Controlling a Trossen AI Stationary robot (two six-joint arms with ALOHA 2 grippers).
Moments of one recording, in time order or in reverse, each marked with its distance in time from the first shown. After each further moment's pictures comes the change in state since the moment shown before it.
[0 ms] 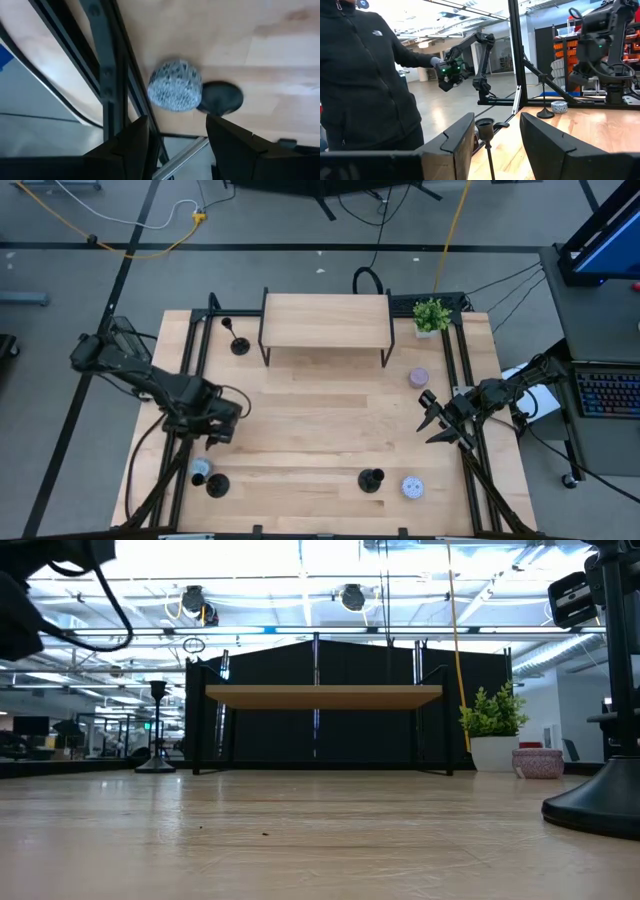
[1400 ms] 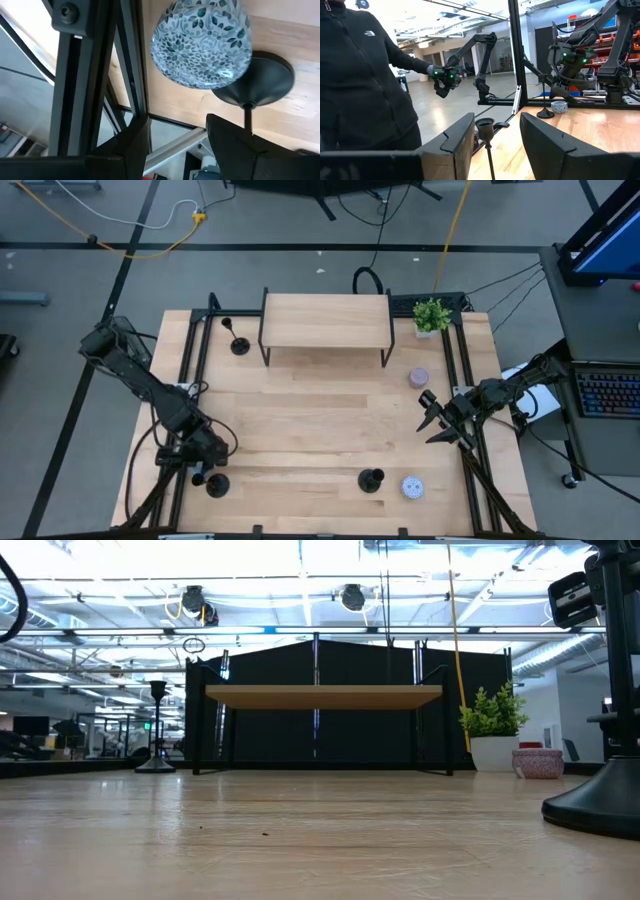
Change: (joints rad) left arm -0.365 0.019 -0.165 0.525 0.046 -0.671; right arm 0.000 0.000 0.000 0.000 0.000 0.001
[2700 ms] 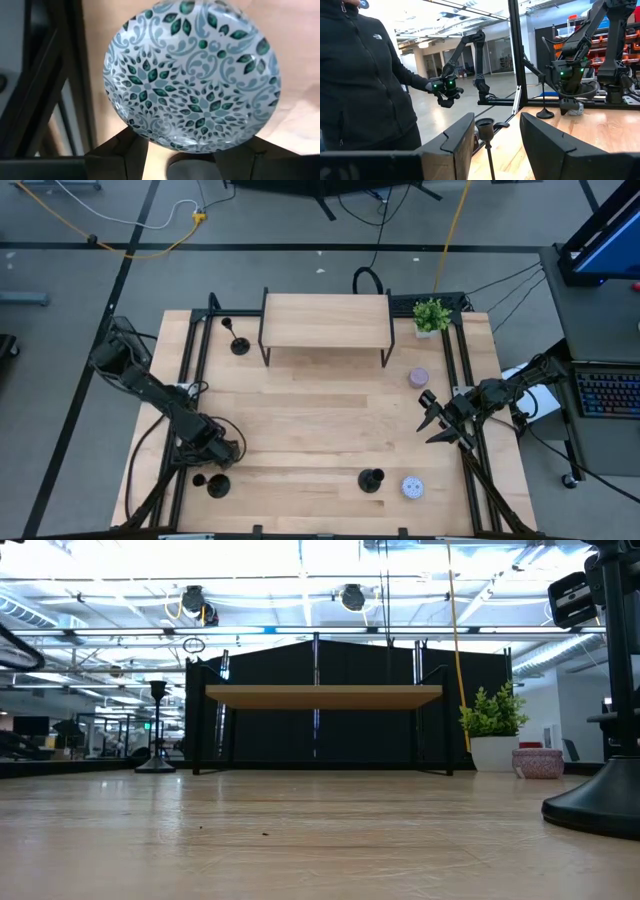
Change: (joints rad) left arm 0.047 0.251 0.005 -0.027 -0.333 0.053; right arm 0.000 0.000 0.000 0.000 0.000 0.000
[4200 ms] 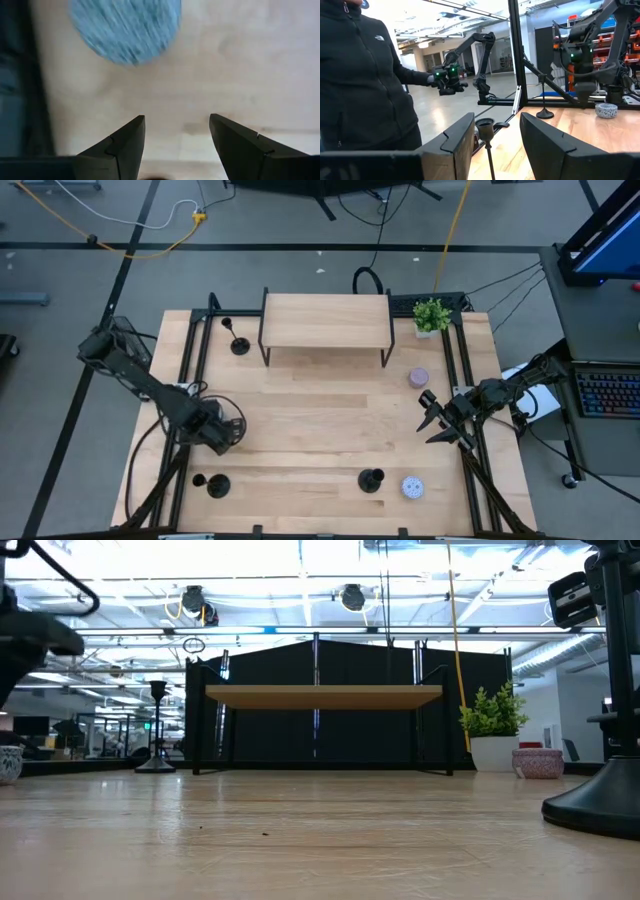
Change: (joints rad) left arm 0.074 -0.233 0.107 -0.346 -0.329 0.174; right arm 0.000 0.000 0.000 0.001 0.000 0.000
